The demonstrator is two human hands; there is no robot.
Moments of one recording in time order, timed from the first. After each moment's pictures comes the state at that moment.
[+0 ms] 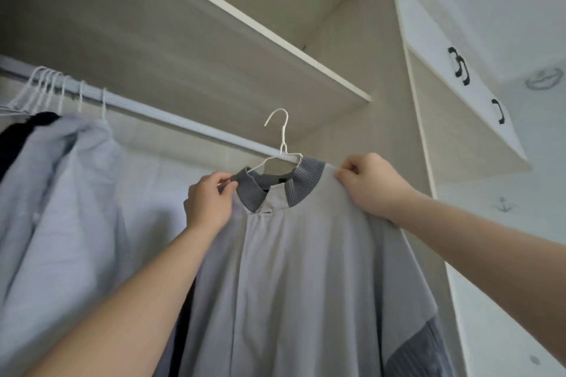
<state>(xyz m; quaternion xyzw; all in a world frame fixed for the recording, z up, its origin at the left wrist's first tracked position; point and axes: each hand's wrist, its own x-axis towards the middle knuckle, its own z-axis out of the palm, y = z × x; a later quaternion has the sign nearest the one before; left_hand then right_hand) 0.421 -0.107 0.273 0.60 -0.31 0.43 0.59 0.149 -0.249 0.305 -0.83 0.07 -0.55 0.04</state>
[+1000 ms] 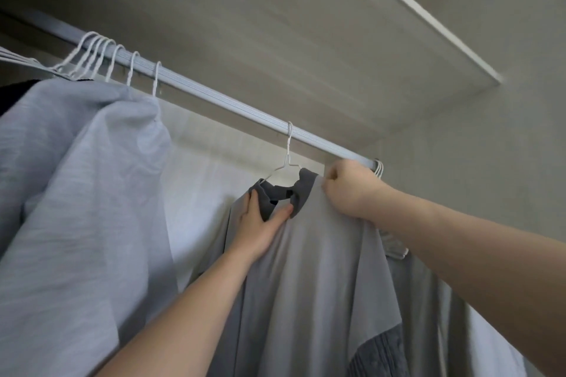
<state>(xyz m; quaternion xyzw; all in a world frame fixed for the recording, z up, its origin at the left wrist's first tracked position) 0.574 -0.140 0.266 0.58 -0.39 0.31 0.65 0.364 -0.217 0.351 -0.88 0.07 -0.46 0.01</state>
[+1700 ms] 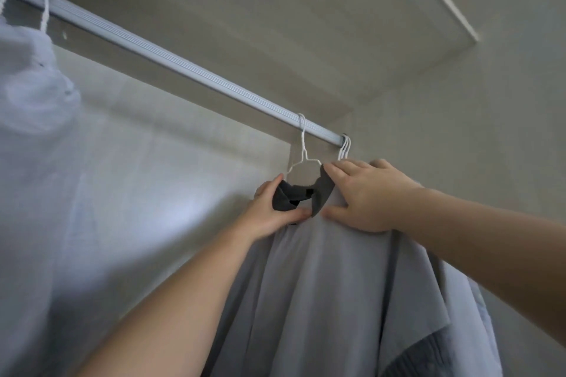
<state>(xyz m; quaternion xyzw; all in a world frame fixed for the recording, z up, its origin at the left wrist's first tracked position) 0.585 -0.242 0.294 0.63 -0.49 0.23 0.56 0.354 -0.323 0.338 -0.84 0.12 -0.36 -0.38</state>
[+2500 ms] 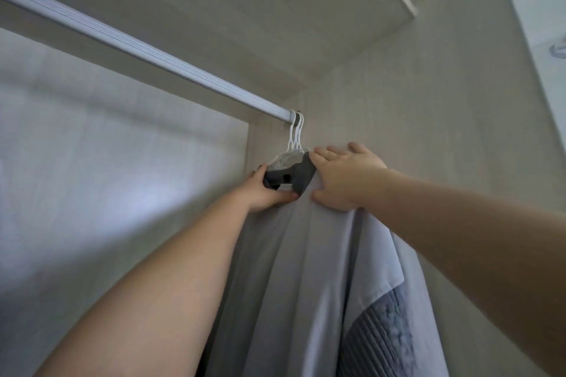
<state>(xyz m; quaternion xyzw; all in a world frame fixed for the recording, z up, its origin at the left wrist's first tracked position) 0.552 -0.307 0.316 0.65 -0.53 0.11 0.53 0.339 -0.373 0.336 -0.85 0.21 -0.32 -0.36</state>
